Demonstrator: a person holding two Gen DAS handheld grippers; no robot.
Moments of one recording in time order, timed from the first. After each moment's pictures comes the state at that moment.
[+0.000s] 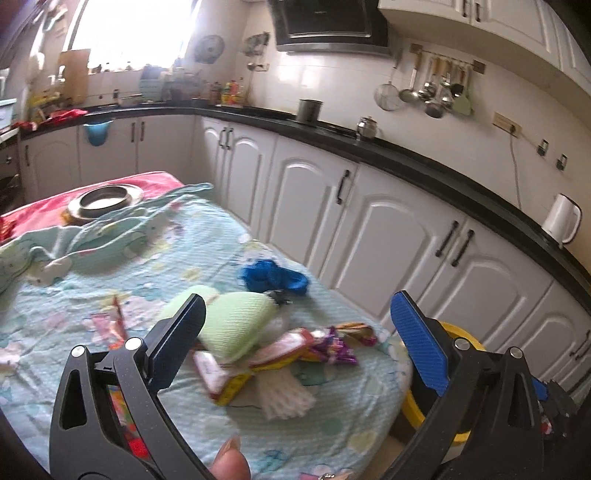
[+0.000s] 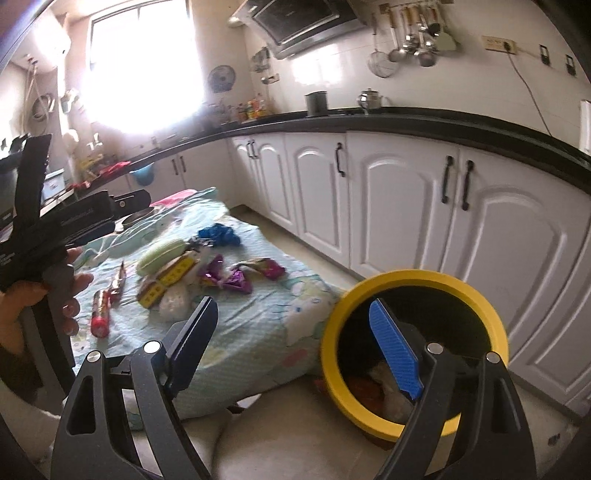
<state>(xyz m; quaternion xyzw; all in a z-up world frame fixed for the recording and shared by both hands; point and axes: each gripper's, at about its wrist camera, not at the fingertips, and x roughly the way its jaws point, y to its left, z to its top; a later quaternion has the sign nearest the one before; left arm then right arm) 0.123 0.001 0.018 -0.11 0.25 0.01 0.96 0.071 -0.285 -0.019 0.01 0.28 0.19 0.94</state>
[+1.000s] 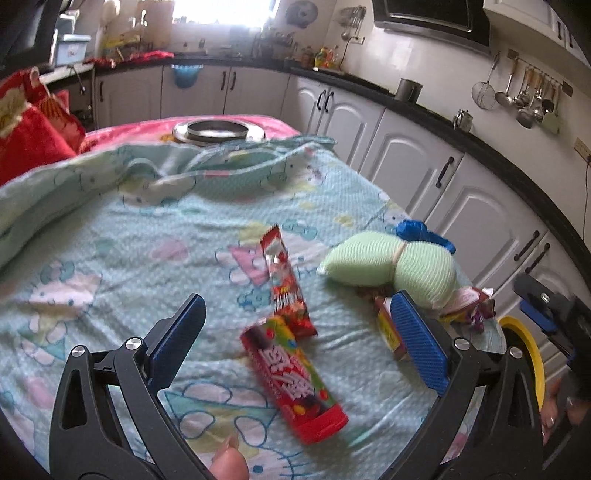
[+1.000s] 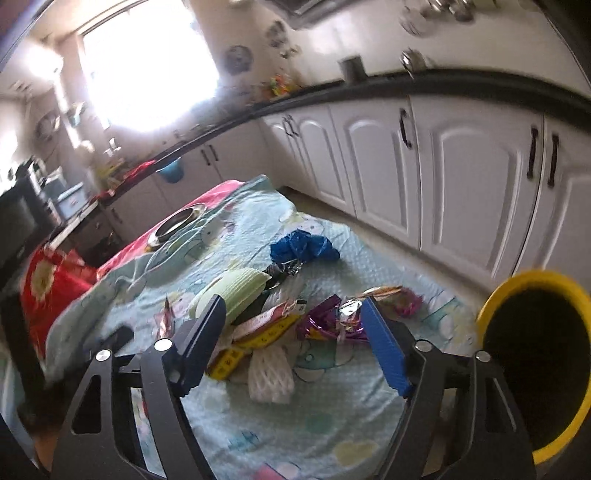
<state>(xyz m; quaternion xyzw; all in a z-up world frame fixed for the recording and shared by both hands) 0.081 0.122 -0.040 -0.17 0.33 0.13 0.92 0.165 -0.156 -0.026 0.10 0.36 0.23 0.90</state>
